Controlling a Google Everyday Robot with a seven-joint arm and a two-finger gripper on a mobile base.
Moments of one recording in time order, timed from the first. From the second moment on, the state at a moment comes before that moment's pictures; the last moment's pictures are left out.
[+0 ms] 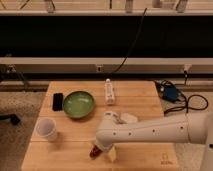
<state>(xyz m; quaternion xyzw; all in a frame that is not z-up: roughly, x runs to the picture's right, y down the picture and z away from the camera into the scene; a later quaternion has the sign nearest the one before) -0.019 0.326 0.762 -0.30 -0.20 -0.35 0.86</state>
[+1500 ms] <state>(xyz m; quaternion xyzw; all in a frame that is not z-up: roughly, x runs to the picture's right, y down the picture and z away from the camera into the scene) -0.023 0.323 0.759 -0.30 -0.20 -0.36 0.86</state>
